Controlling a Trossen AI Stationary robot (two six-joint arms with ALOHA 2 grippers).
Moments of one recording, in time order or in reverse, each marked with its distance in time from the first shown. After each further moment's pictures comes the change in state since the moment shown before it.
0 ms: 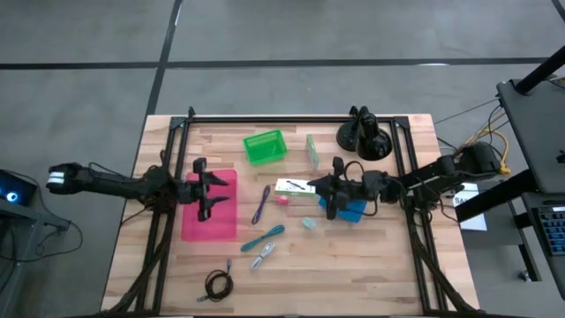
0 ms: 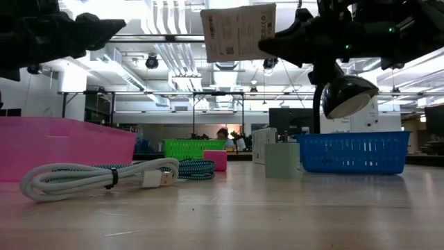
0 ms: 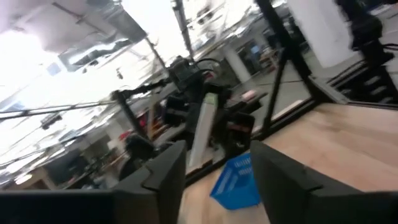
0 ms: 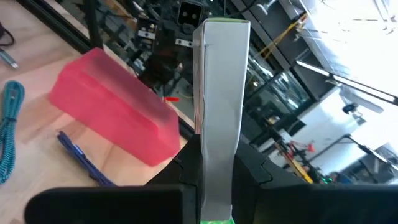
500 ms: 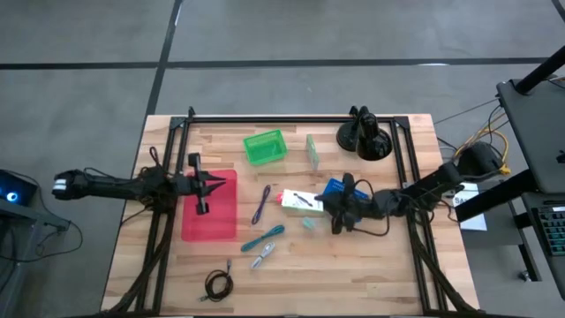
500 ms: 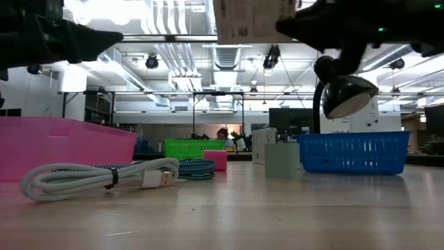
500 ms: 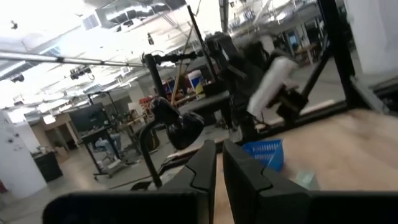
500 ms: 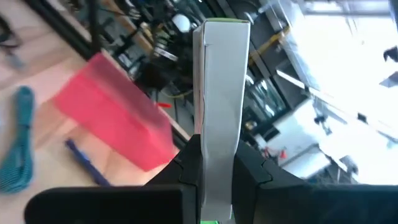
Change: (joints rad) left arm 0.000 -0.234 -0.009 -0.258 -0.186 -0.151; right arm 0.246 -0.005 -0.029 0.076 0.305 -0.132
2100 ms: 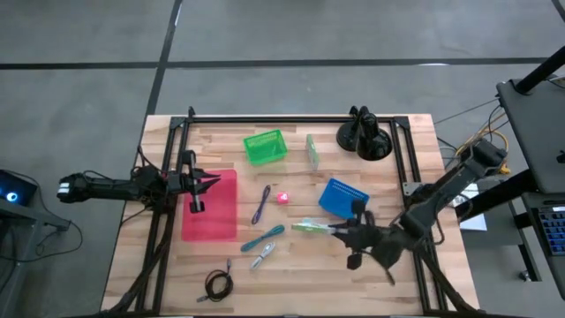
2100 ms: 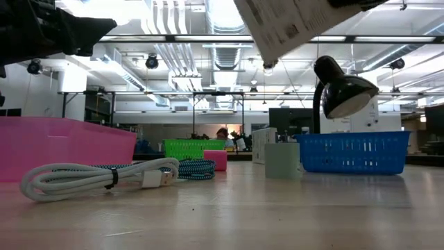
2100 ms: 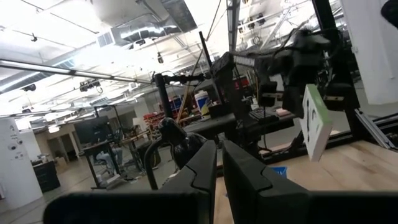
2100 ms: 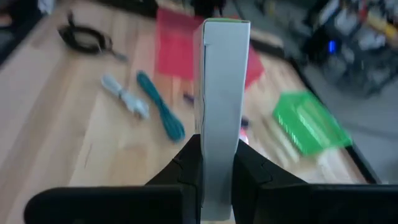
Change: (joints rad) left arm 0.000 -0.124 0.000 -0.017 0.000 -0.065; right arm 0.390 -0.091 0.444 -1.280 0.374 1.083
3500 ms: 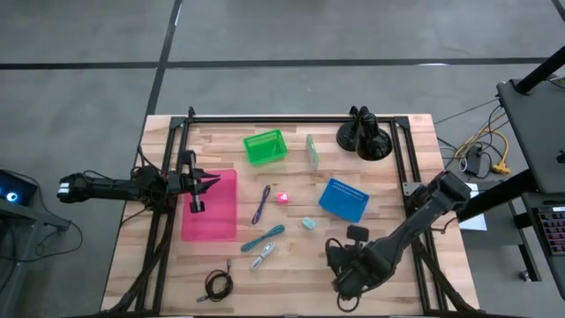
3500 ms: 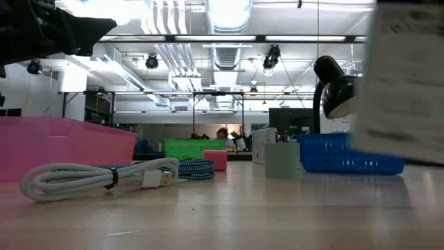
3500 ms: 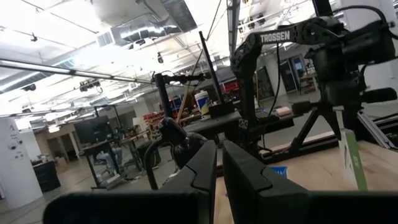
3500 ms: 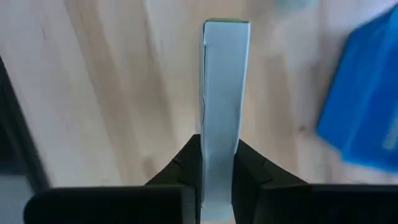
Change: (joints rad) left arm 0.000 0.000 0.000 0.000 0.000 0.000; right arm -0.007 0.531 0.736 -1.065 -0.624 0.734
